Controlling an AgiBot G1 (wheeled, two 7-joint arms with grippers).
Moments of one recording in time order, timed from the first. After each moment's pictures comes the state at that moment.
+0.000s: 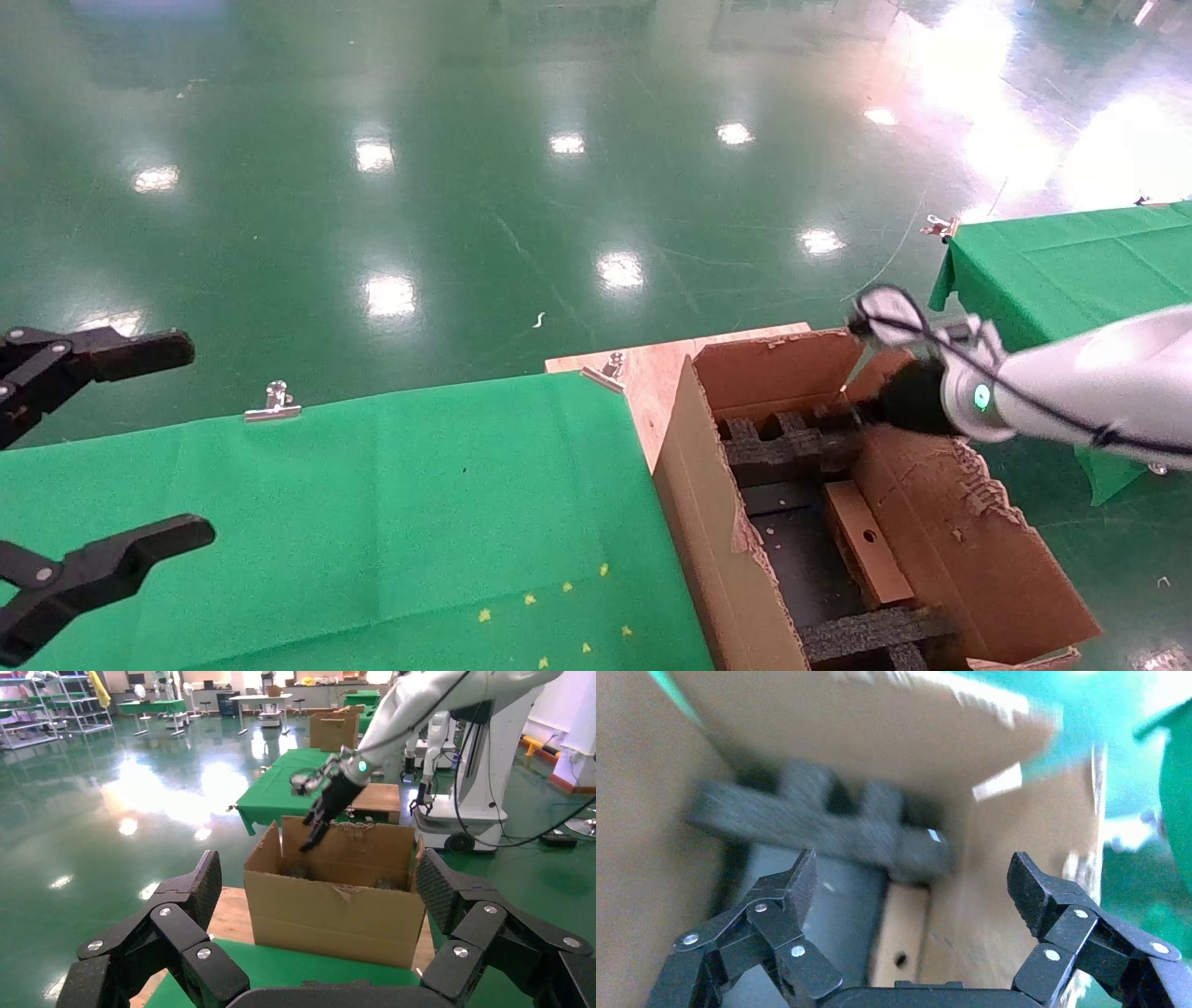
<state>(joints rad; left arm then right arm) -1.07 0.57 0.36 -1.23 0.64 1.43 -0.13 1.78 -0.51 -1.65 1.27 -1.94 -0.71 1.75</state>
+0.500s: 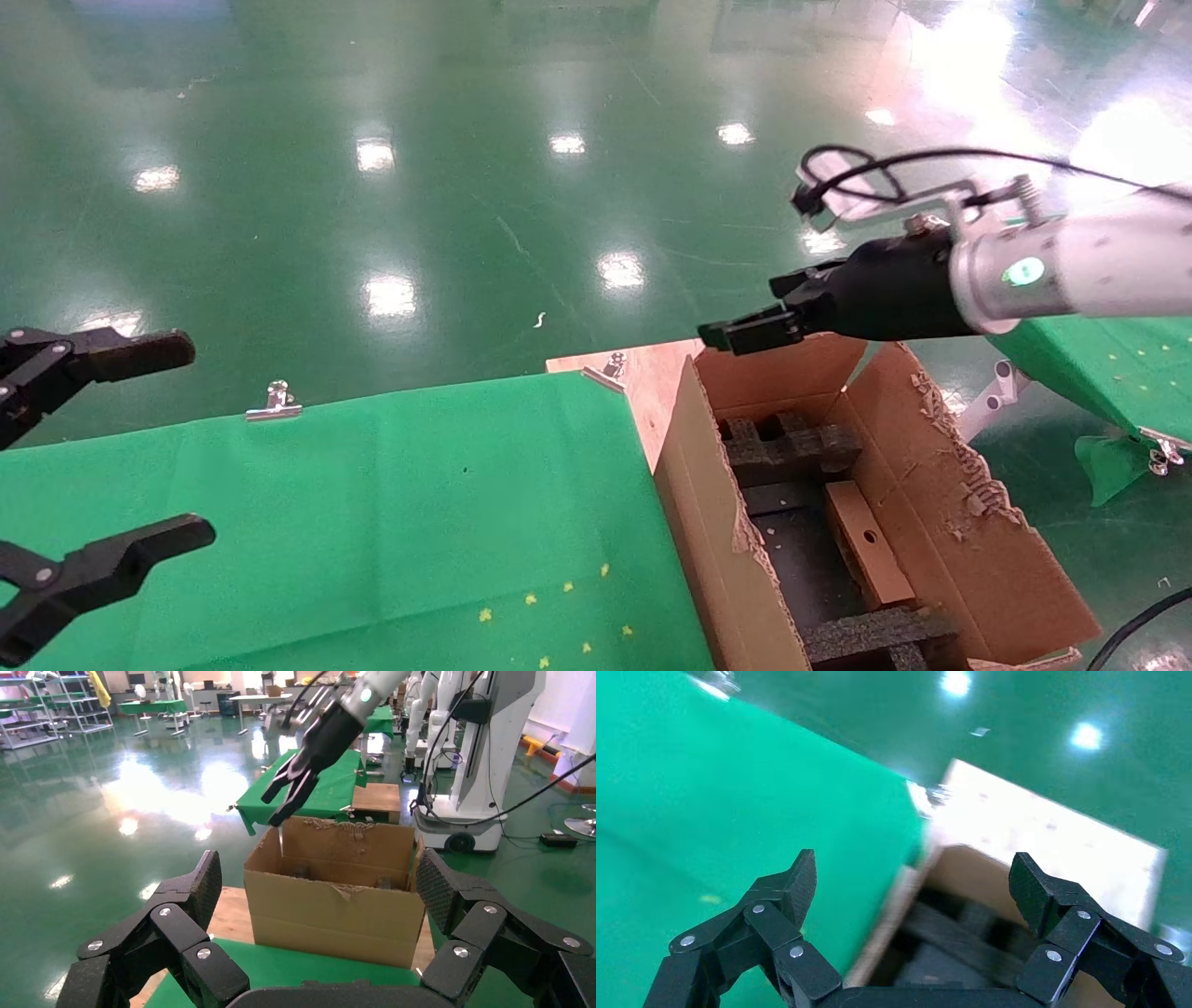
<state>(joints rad) -1.07 0.57 0.36 -1.23 0.64 1.43 -0.13 1.99 -0.46 -1.51 1.36 -1.49 -0.87 1.35</state>
